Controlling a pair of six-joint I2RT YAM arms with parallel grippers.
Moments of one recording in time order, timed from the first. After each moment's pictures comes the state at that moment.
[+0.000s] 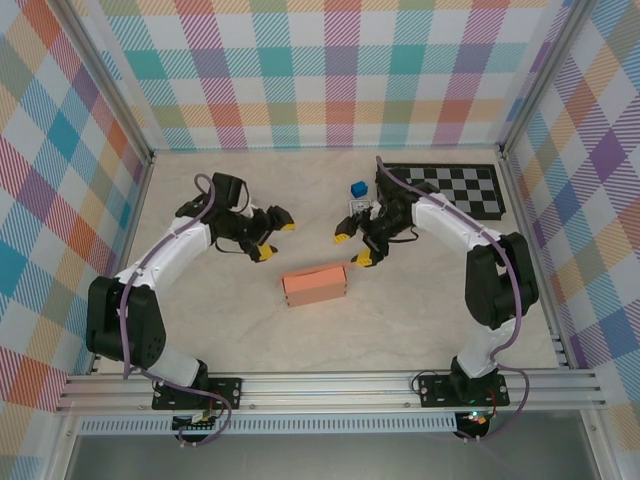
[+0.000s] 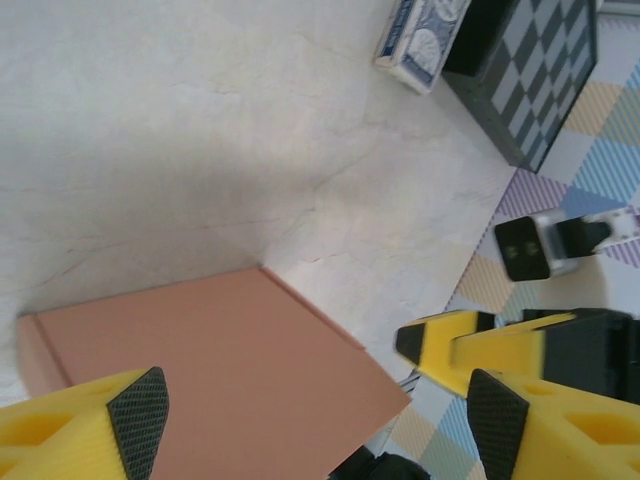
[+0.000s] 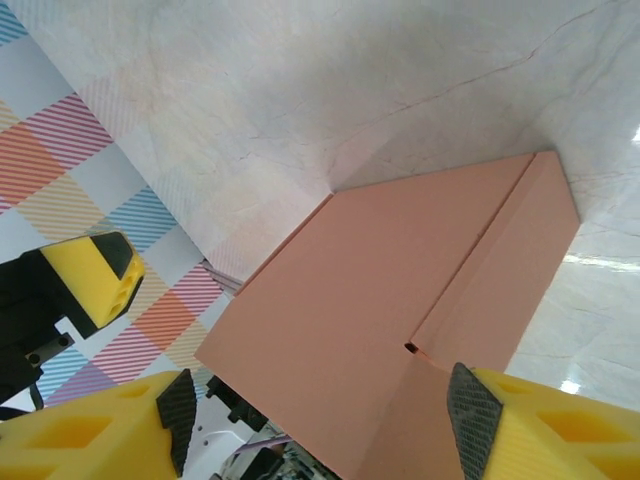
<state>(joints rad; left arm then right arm) -0.26 1.51 1.16 -0.70 0.65 -0.92 0.41 1.79 1.39 -0.90 -0.81 0.86</state>
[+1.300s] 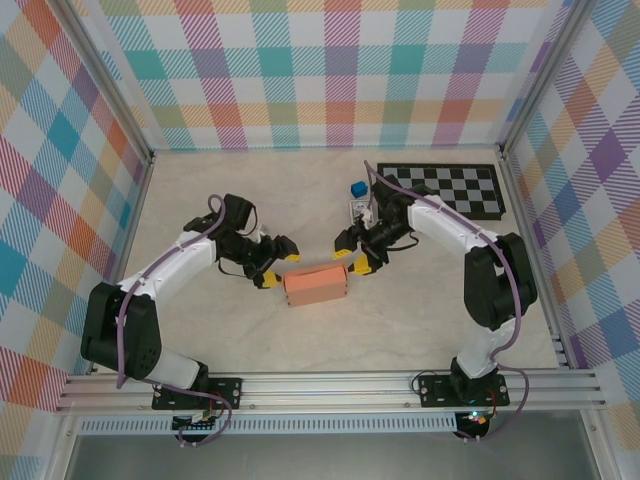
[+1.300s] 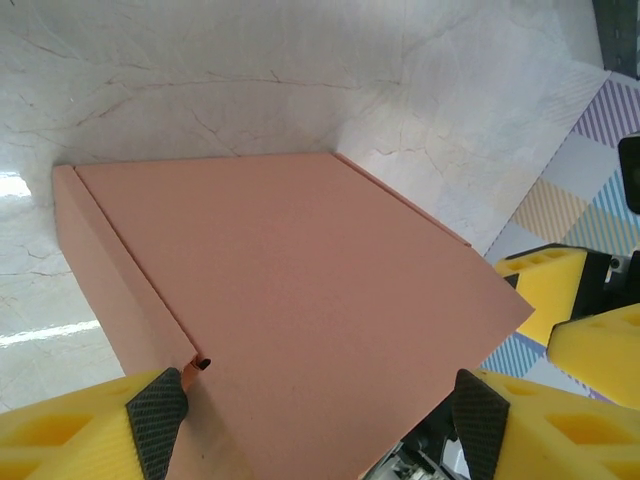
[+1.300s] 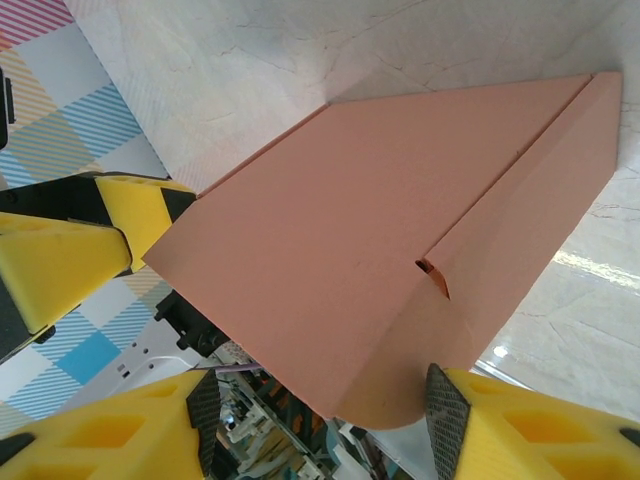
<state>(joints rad) -0.34 1.46 1.03 -0.75 0.71 -0.91 0.46 1.79 1.38 -1.01 -0.89 0.64</state>
